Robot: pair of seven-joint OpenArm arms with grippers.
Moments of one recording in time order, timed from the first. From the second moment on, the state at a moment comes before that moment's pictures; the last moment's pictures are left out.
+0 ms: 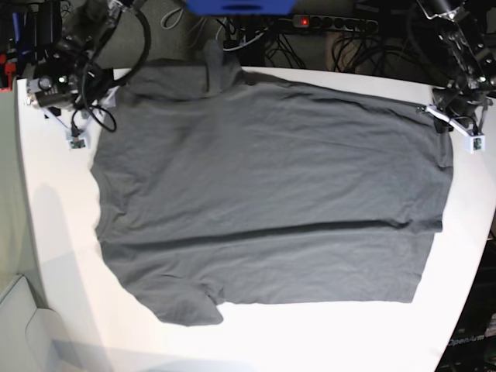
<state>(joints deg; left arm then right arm) 11.6 -13.6 -39.1 80.9 -14.1 -30.7 39.9 -9.8 -9.3 34.0 115.3 -7.5 40.1 -80.7</state>
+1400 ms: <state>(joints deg) 11.7 -13.6 -39.1 80.9 -14.2 -30.6 39.7 -17.7 -9.2 38.0 110.1 16.7 40.1 -82.2</state>
